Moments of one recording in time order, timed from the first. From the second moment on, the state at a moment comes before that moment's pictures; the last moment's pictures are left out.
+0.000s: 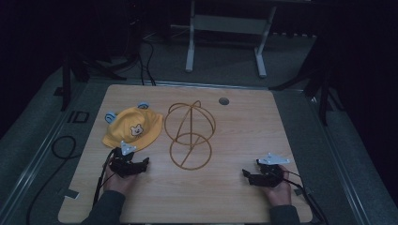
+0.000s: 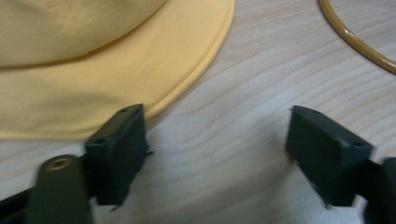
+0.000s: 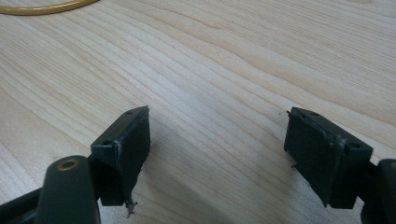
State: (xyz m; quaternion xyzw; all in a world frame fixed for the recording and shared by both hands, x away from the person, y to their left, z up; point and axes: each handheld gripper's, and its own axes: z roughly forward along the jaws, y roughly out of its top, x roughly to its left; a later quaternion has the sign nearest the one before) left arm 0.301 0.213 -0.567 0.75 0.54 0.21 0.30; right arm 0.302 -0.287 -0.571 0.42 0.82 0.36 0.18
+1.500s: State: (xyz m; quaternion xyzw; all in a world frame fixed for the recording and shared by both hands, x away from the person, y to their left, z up) left arm 0.301 0.240 -0.454 0.81 0.44 0.18 0.34; right arm 0.302 -0.287 -0.571 0.41 0.82 0.36 0.18
